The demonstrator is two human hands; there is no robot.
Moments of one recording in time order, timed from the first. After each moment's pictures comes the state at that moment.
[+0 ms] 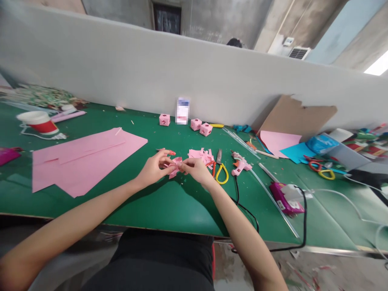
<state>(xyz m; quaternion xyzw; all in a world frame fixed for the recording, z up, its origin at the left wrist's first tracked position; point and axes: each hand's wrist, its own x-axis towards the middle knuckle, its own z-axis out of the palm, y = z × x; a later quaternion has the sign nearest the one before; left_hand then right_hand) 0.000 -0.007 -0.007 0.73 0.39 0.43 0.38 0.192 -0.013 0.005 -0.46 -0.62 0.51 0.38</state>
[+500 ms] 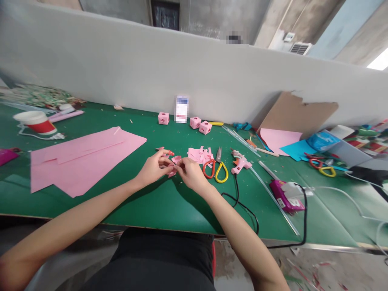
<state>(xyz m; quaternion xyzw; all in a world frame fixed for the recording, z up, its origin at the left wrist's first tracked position) 0.002 -0.006 -0.011 0.69 0.39 0.42 0.43 0.184 -0.021 -0.011 -0.48 -0.77 0.22 0.35</state>
